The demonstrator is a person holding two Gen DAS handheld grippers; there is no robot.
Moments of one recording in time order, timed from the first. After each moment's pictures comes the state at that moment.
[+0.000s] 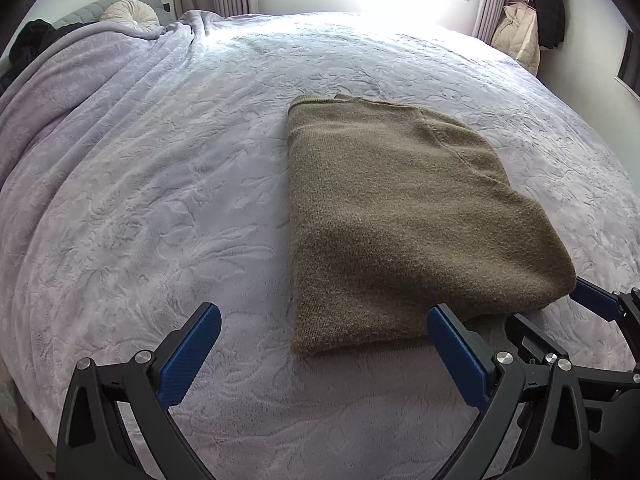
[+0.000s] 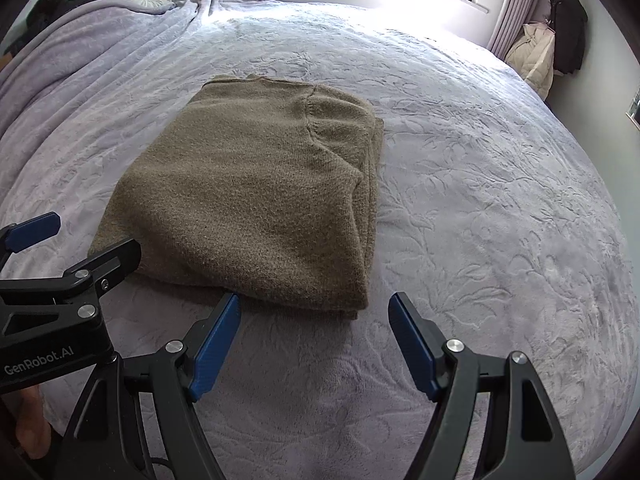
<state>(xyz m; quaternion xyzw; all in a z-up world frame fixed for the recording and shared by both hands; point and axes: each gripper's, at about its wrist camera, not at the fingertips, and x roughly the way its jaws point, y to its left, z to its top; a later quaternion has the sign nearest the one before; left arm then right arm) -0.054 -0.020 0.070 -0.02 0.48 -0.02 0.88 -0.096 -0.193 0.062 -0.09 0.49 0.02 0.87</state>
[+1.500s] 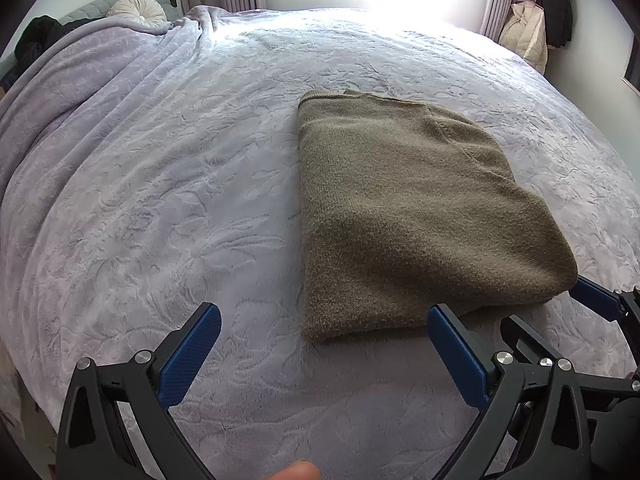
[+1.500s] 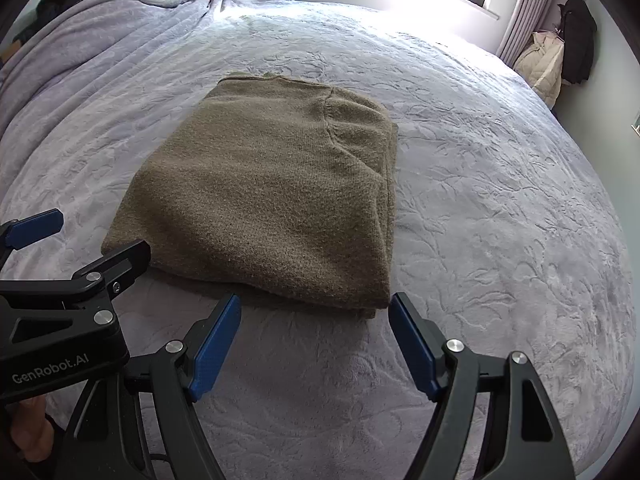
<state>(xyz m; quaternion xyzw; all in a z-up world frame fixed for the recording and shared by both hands) -0.058 -0.015 0.073 -0.02 0.49 -0.01 0.87 -0.101 -0.178 0.064 -0.11 0.49 0.03 0.87</state>
